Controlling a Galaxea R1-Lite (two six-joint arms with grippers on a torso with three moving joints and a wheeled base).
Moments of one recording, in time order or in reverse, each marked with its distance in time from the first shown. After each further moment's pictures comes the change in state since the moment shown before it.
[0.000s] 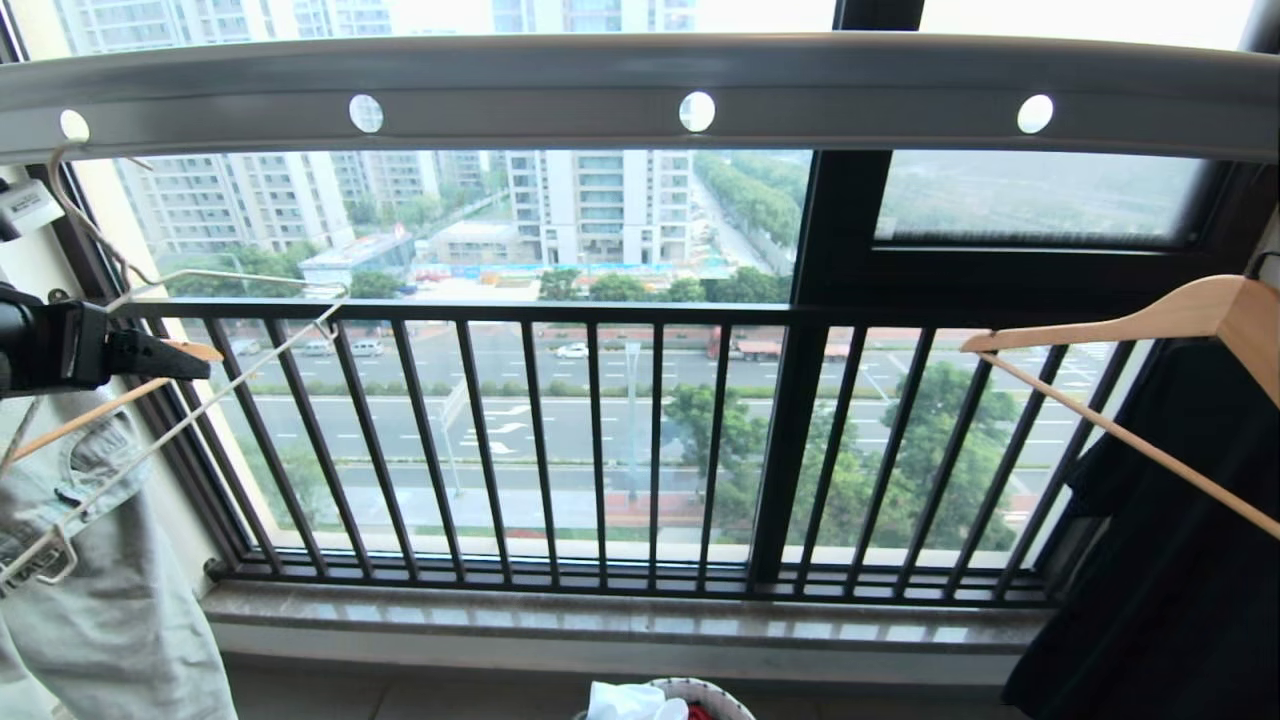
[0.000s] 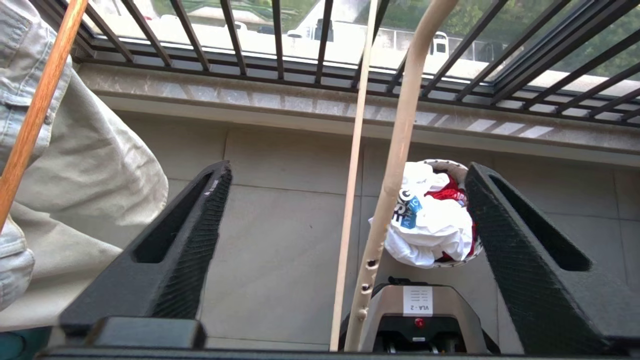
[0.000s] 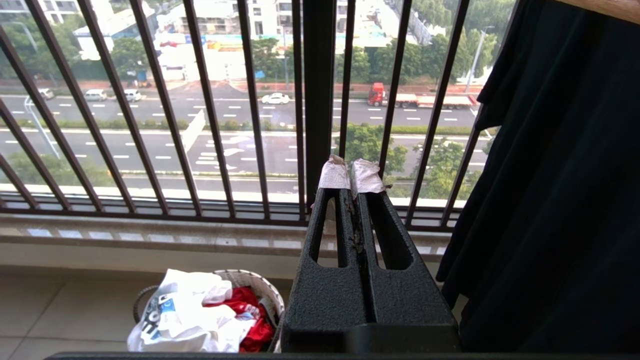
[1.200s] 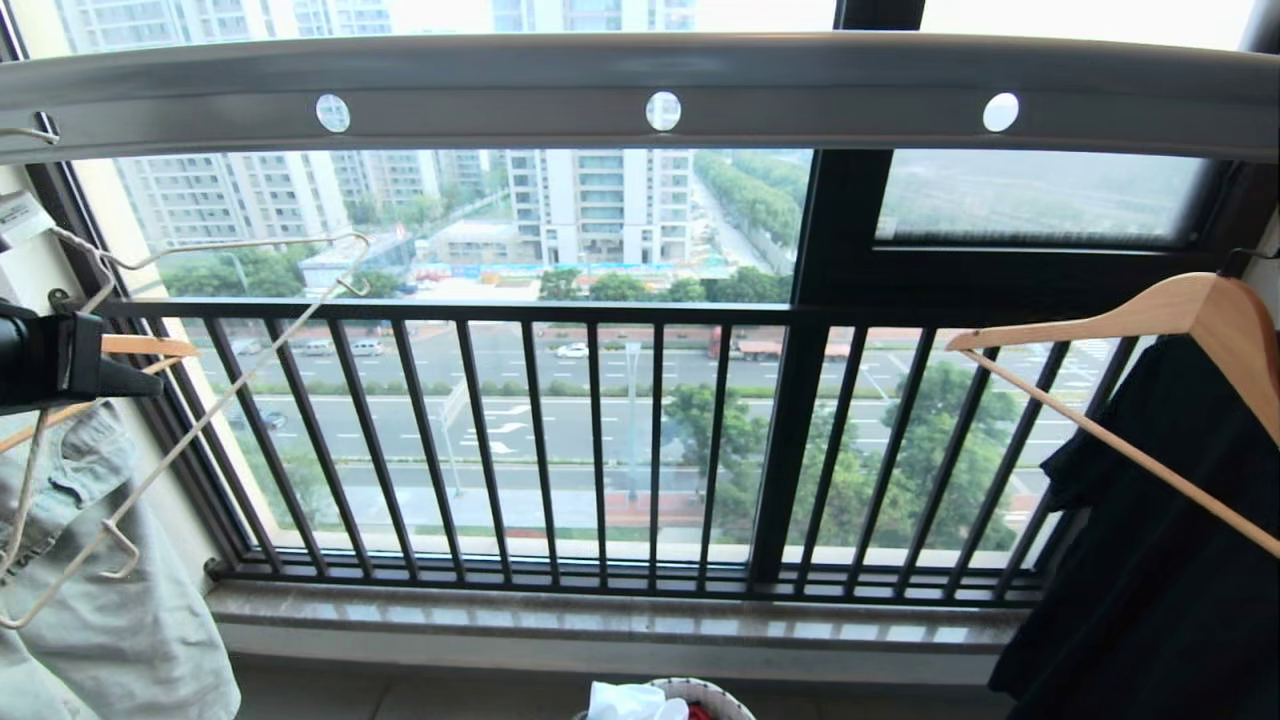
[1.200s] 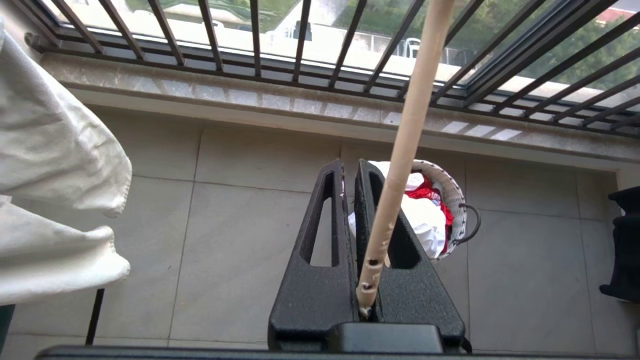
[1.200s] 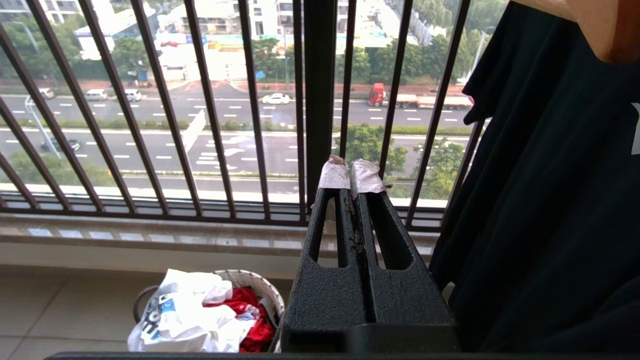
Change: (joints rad) left arm 0.002 -0.044 0.066 -0.023 -0.055 -0.046; right arm 0.000 0.000 0.000 0.000 0.000 0.000
